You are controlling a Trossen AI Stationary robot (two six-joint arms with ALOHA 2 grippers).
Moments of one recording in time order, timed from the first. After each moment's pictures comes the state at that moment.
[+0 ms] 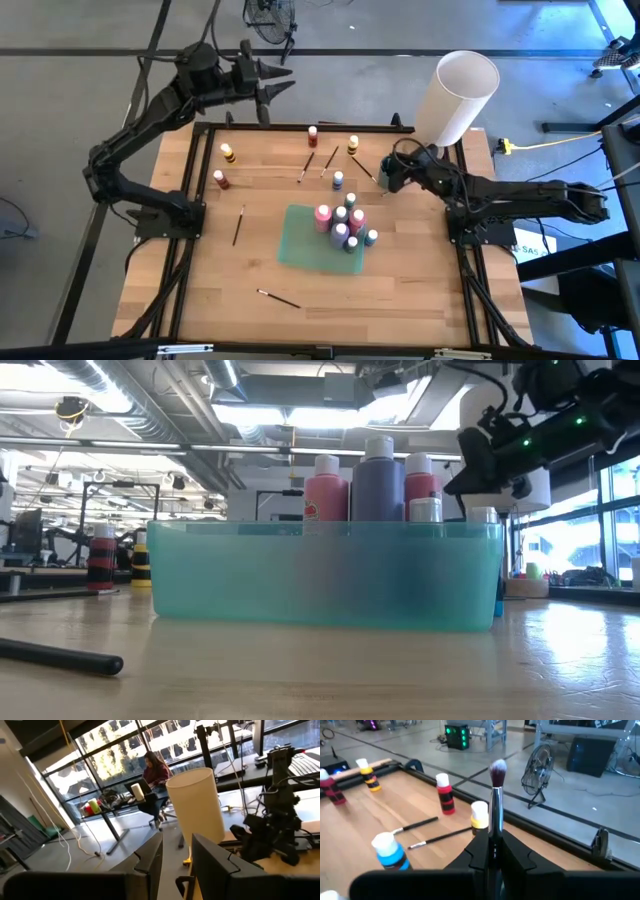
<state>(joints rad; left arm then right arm) 0.62 1.27 1.56 -0.31 0.25 0.36 -0.24 0.86 0.32 0.22 0.54 0.25</state>
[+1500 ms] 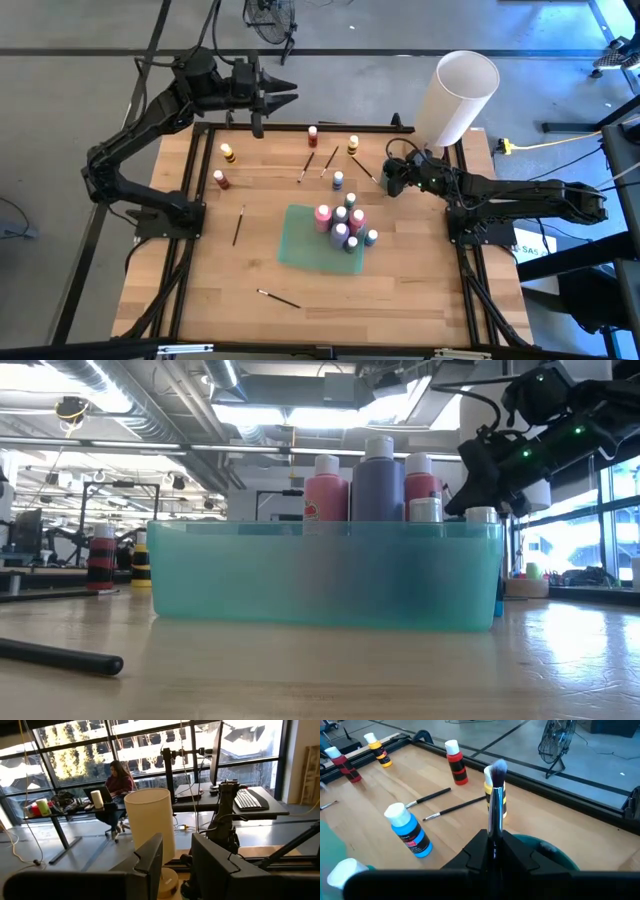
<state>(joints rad) 0.56 1.26 1.56 -0.29 0.39 0.14 -0.28 0.90 0.33 0.11 0.39 0.38</state>
